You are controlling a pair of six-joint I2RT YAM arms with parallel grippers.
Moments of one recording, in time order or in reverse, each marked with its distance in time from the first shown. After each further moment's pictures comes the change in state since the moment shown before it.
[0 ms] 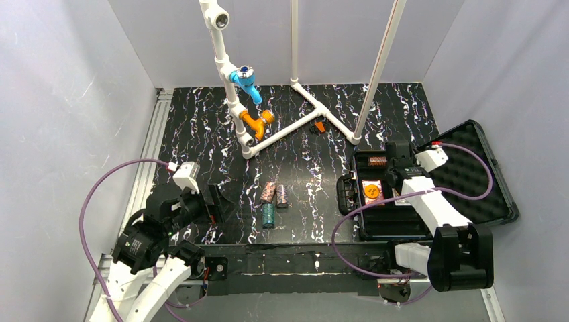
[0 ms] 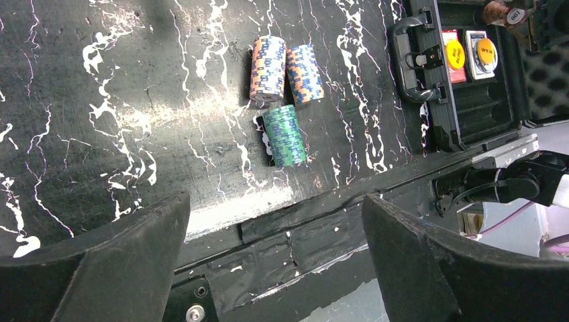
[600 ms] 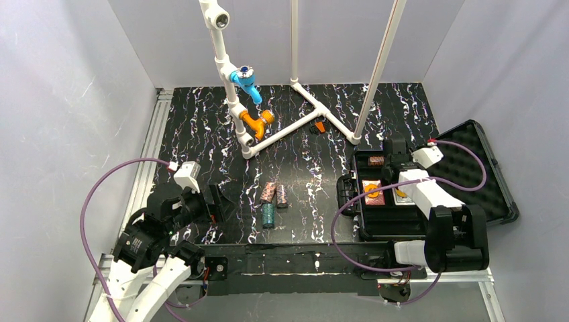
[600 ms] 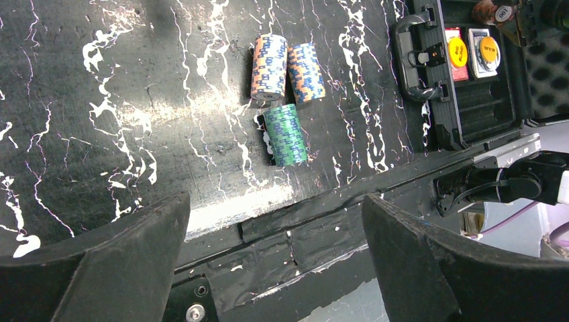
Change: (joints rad) left arm 0.000 0.011 0.000 0.000 0.000 0.000; right arm -0.017 0.132 0.011 0.065 -0.029 -0.009
